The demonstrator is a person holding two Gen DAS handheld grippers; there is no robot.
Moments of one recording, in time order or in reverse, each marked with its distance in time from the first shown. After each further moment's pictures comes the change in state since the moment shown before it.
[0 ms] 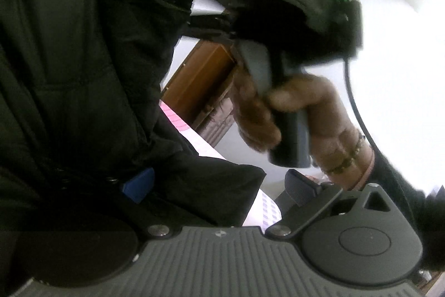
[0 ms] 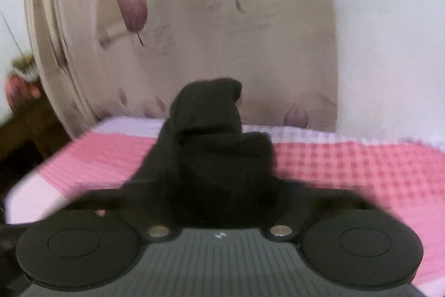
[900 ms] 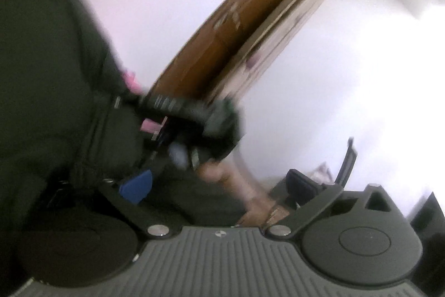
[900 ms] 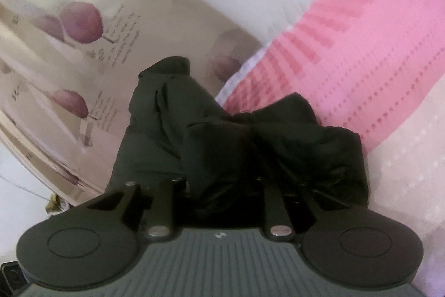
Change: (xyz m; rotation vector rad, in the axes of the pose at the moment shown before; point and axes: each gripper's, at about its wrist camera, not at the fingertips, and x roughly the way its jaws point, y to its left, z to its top) left arm -0.028 -0.033 0.016 -0.032 -0.012 -0.030; right arm 0.011 -0.142 -0.150 0.757 -0.126 0.222
